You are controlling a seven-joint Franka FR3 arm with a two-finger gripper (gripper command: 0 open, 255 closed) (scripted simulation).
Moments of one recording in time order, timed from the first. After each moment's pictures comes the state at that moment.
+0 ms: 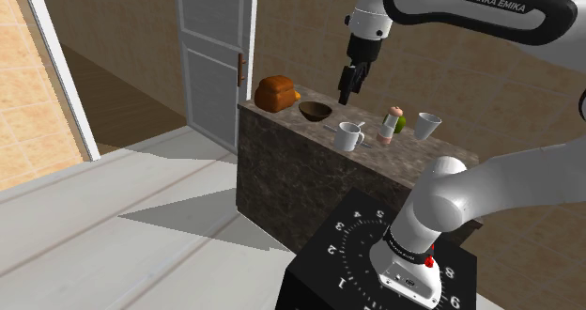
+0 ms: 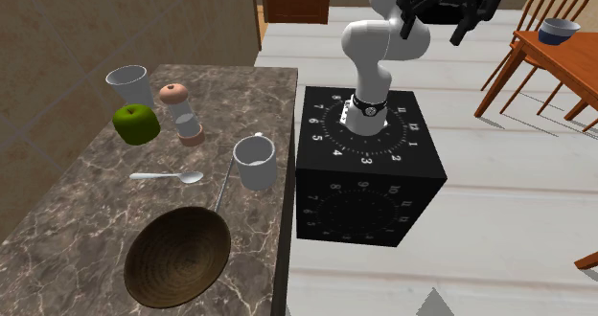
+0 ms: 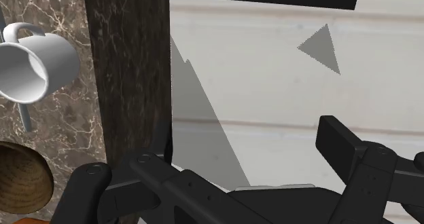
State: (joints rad) arm 0.00 -0.77 0.06 -2.26 -0.07 1.51 -0.04
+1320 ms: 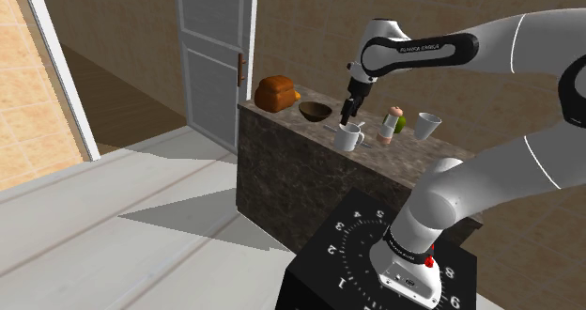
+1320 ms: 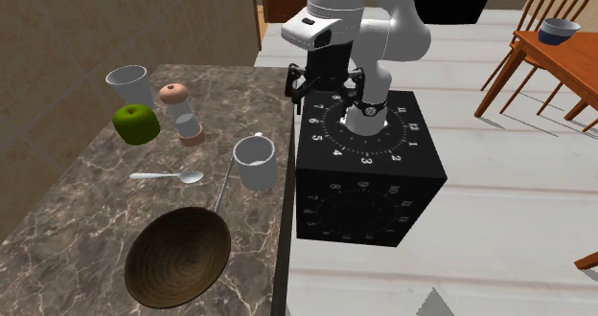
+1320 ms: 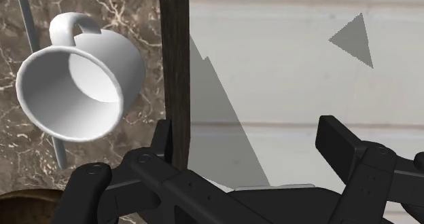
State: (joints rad) arm -0.11 -0.58 -0.31 -2.50 -0.21 1.98 -0.35
